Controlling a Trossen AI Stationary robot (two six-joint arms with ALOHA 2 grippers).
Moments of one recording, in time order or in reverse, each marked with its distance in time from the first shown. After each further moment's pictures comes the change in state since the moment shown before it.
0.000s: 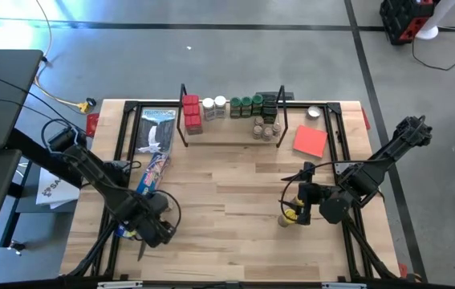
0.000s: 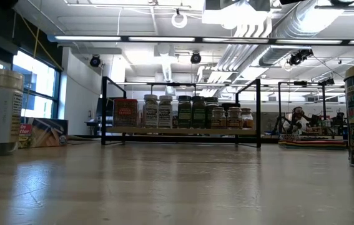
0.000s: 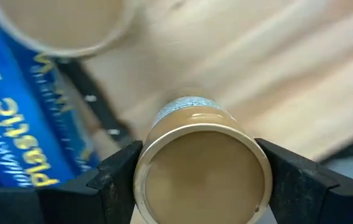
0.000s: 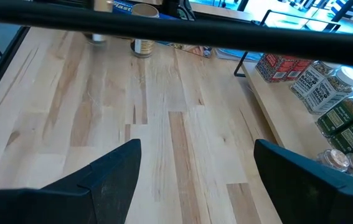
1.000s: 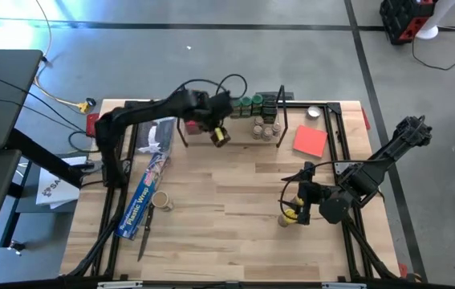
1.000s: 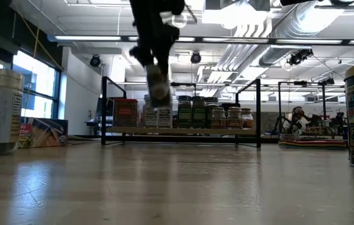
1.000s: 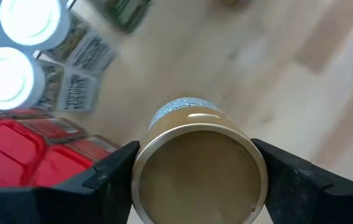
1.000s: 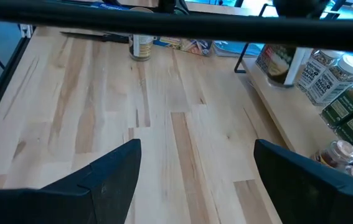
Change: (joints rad) left arm 1.038 0.386 0.680 -0.084 -0.117 1.484; right arm 0.000 0.000 0.000 0.000 0.002 0.069
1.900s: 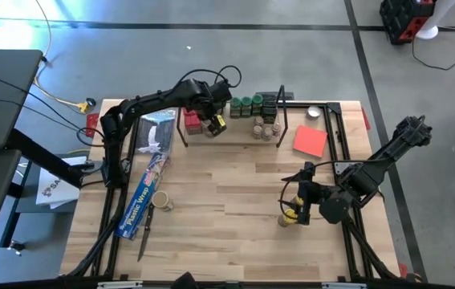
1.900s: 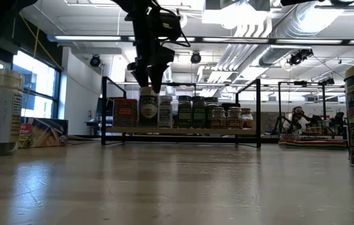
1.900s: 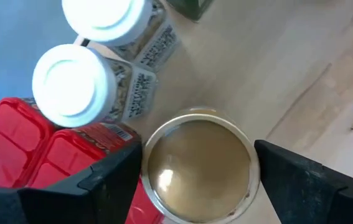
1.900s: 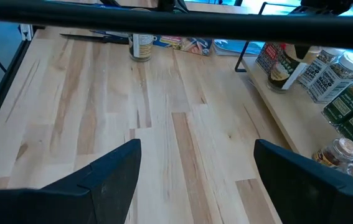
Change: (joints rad) left arm 0.160 0.089 0.000 -0.006 -0.022 0.121; right arm 0.000 0.000 0.000 0.000 -0.001 0.017
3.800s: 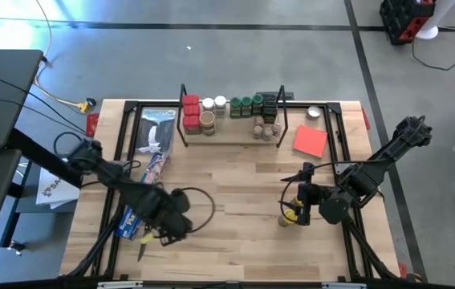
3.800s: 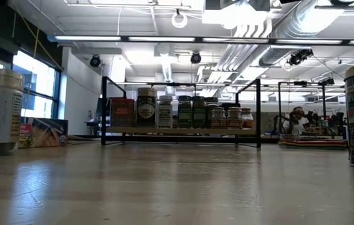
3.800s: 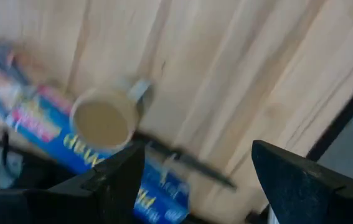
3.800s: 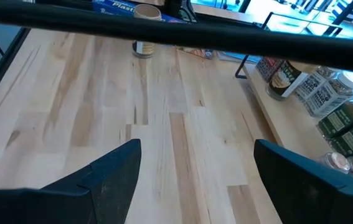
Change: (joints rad) left arm -1.035 -0.213 -0.119 -0.392 0.132 -0.845; right arm 0.000 0.005 0.000 0.011 -0.003 -0.103
